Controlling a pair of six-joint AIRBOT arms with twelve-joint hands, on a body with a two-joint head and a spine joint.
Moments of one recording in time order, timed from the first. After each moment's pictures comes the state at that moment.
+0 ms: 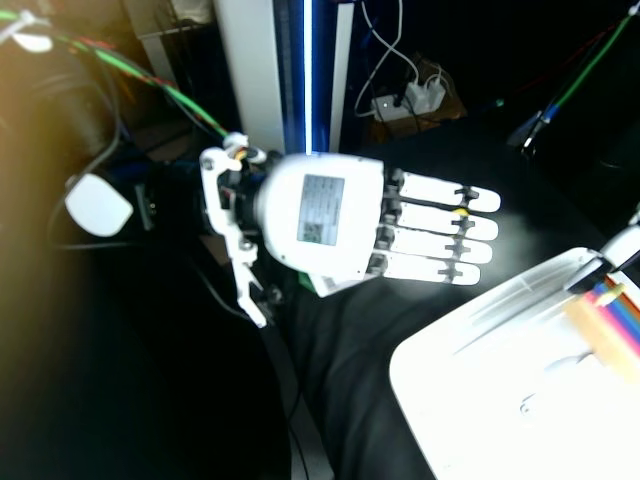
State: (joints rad) left arm 0.33 -1.52 1.93 0.80 -0.17 0.15; right arm -0.78 -0.97 1.38 -0.44 1.10 0.03
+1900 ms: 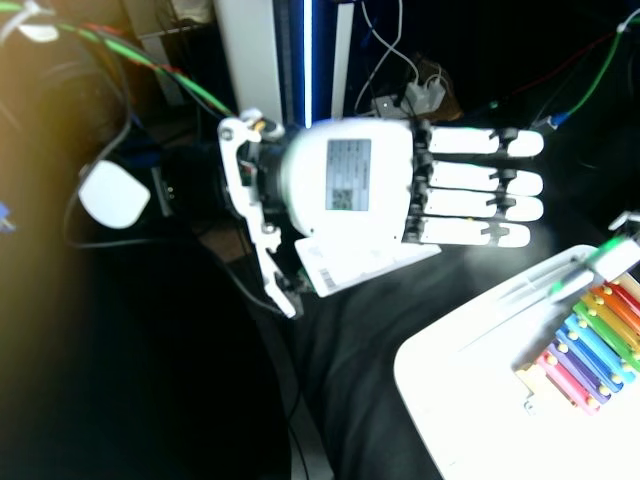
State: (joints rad) left arm 0.33 -1.45 1.86 0.77 -0.20 0.14; right arm -0.68 -0.97 1.36 -0.52 1.10 0.06
